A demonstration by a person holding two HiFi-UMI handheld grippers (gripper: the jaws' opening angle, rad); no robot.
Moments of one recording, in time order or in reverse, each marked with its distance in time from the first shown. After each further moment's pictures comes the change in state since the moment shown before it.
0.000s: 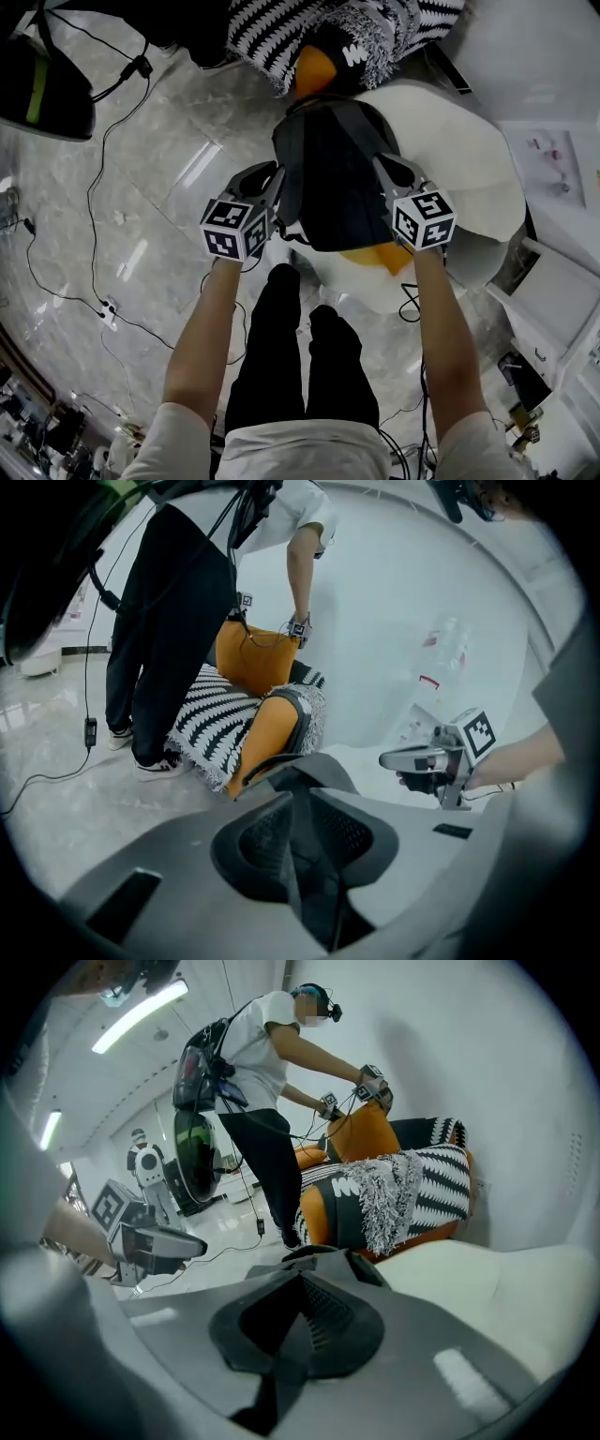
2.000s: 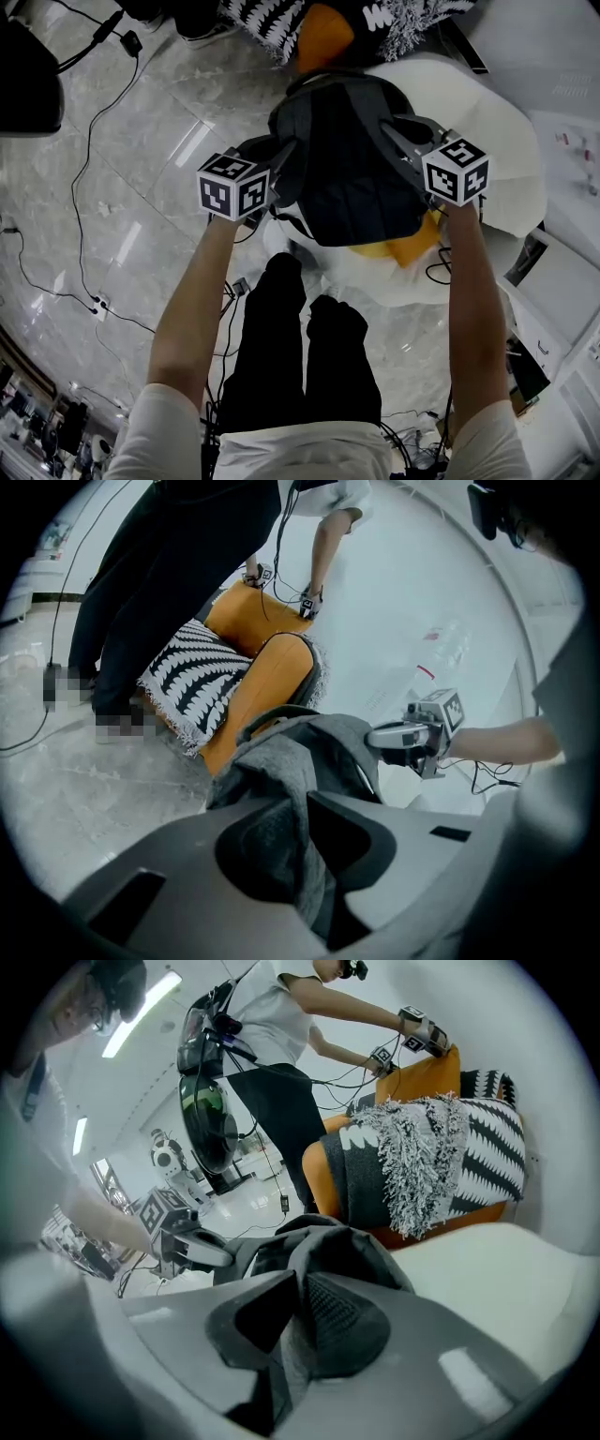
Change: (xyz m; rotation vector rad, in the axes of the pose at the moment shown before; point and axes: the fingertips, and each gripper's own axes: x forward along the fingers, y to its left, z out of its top) left arm 0.080 0.031 -0.057 -0.067 0.131 -0.195; right arm 0.062 -0.029 -0.027 -0.047 0.167 0.219
